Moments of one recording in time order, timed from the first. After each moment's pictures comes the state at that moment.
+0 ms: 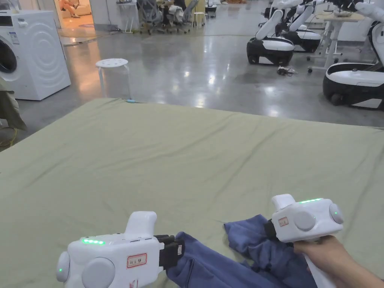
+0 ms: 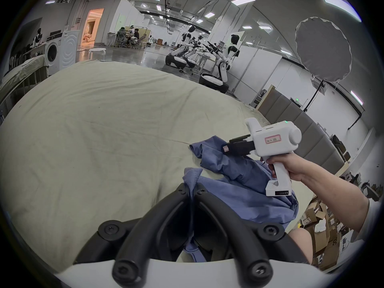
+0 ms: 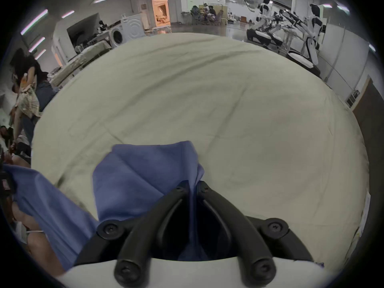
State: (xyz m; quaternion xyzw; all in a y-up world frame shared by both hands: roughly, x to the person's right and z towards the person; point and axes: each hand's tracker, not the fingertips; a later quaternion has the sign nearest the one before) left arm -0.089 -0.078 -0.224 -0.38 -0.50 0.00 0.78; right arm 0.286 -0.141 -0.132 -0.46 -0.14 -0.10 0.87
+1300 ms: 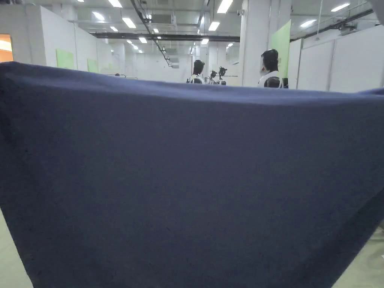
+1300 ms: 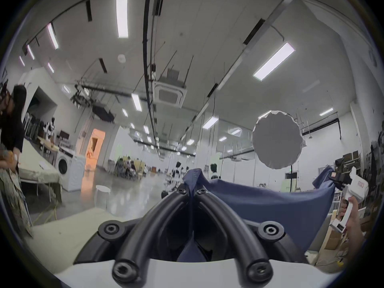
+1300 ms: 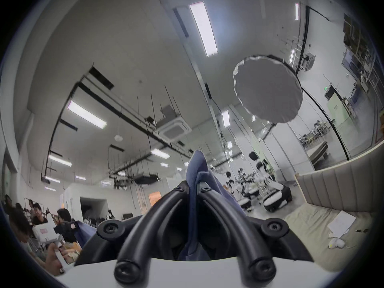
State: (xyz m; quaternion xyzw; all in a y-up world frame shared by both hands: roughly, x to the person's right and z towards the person) left arm -0.314 0.296 -0.080 0.14 -0.48 0.16 0.85; right arm 0.085 0.303 0.372 0.34 -0.26 -0.09 0.90
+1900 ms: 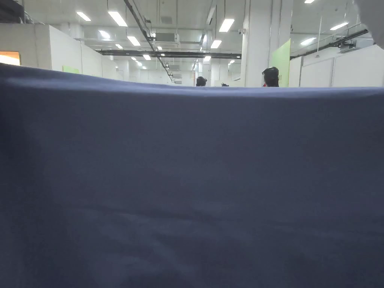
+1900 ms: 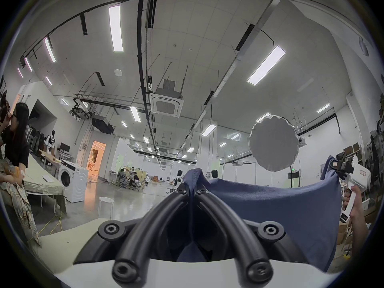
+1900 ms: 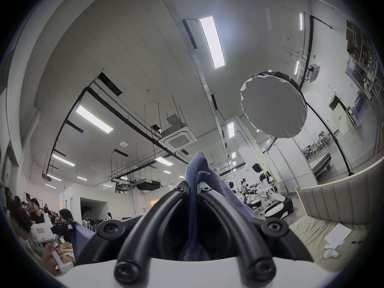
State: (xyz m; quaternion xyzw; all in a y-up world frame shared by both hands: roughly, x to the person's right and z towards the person) left arm -0.342 0.296 -0.055 0.16 -0.47 0.15 0.85; right arm 0.076 0.317 0.402 0.35 -0.26 -0.06 0.90
